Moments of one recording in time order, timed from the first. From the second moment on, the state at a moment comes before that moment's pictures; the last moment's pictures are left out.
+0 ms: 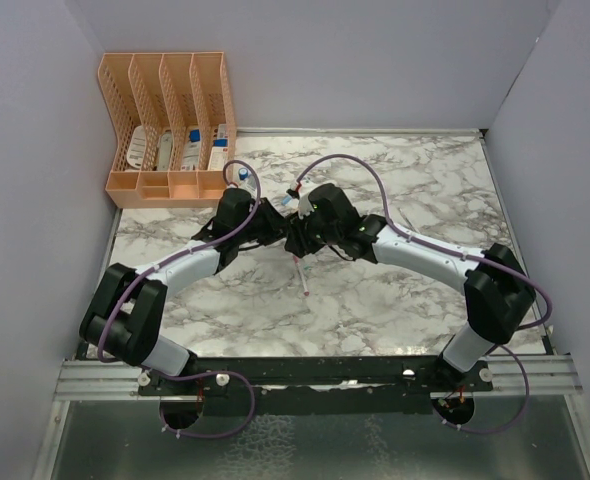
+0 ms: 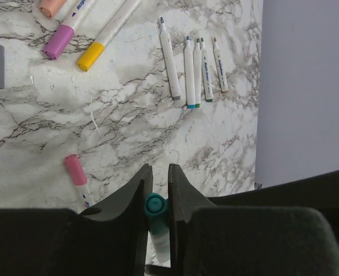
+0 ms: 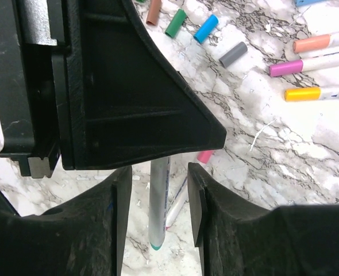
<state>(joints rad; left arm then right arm) -0.45 1.47 0.77 0.21 0.34 -0.96 0.83 1.65 1.19 -0.18 -0.10 0.21</state>
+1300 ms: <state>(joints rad) -0.32 1.65 1.09 0.19 0.34 -0.93 0.82 1.47 0.97 -0.26 -0.06 0.27</state>
